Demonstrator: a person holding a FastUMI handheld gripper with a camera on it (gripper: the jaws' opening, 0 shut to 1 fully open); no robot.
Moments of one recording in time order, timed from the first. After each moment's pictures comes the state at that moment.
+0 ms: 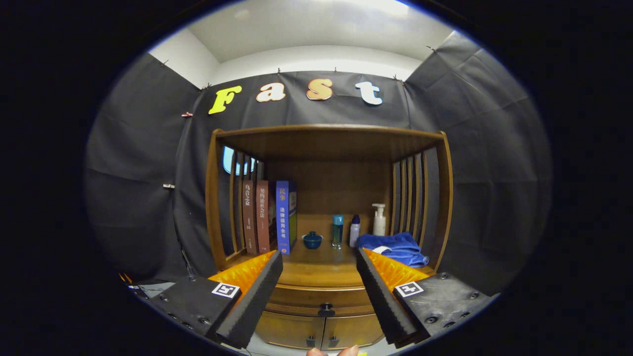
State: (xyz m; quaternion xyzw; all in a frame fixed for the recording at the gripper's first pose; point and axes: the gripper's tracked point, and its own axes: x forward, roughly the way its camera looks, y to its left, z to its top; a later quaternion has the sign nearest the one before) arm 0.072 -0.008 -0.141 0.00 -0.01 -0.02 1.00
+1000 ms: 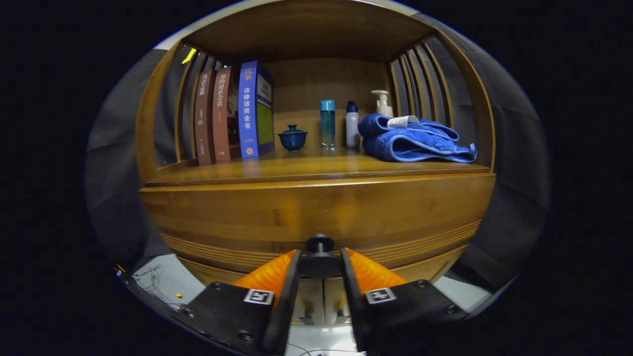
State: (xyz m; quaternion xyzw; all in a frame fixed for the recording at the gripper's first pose) arm 0.162 -0.023 -0.378 0.02 0.17 -0.04 0.98
